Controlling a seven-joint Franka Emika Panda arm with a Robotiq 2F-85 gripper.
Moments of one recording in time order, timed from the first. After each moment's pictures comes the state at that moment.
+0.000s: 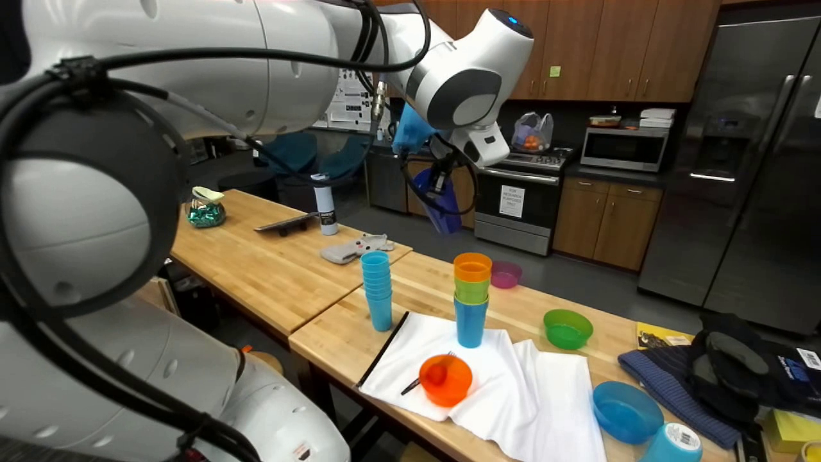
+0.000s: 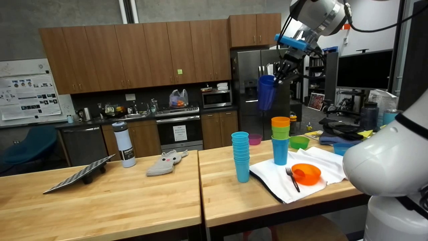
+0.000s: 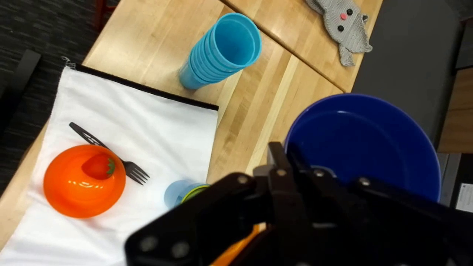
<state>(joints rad) -0.14 -0.48 -0.10 -2.15 0.54 1.80 0.83</state>
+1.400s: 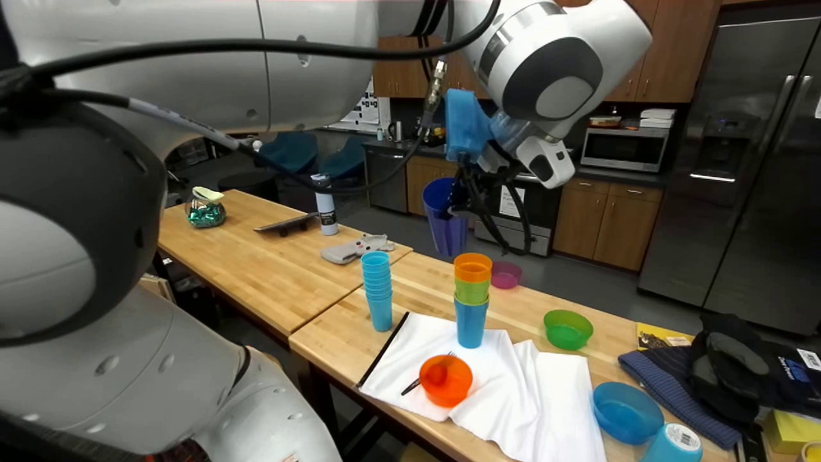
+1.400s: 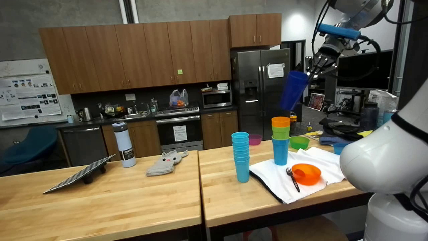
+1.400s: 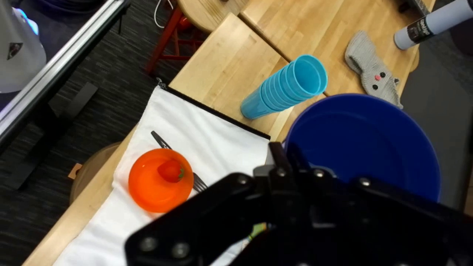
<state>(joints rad) -0.27 -0.44 -0.29 -2.04 0.52 1.36 0.52</state>
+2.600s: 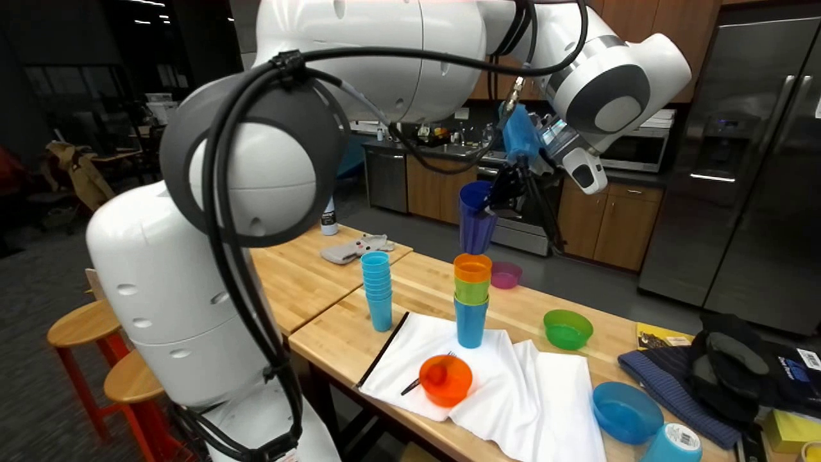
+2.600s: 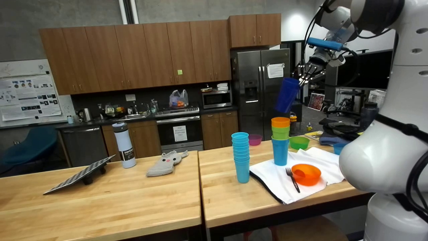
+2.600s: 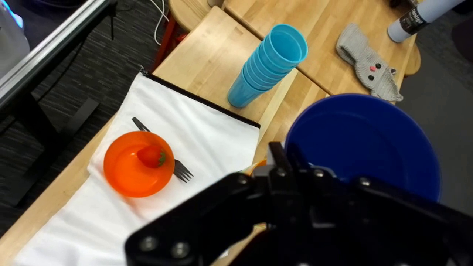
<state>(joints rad) -0.29 -0.08 -0.30 -1.76 0.62 1.28 0.49</state>
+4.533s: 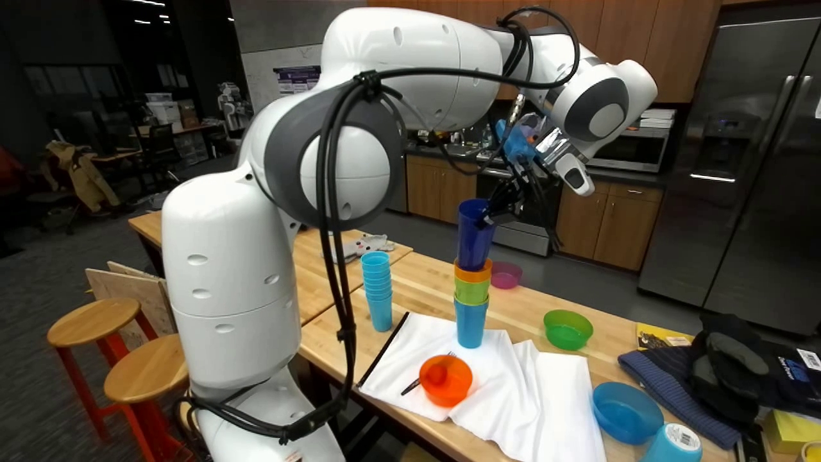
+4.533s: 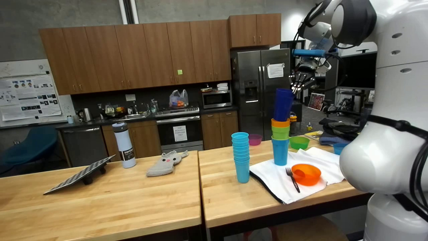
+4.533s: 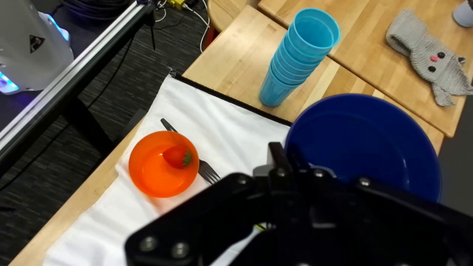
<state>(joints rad) -0.25 0.09 -0.26 -1.60 0.55 1.21 0.58</state>
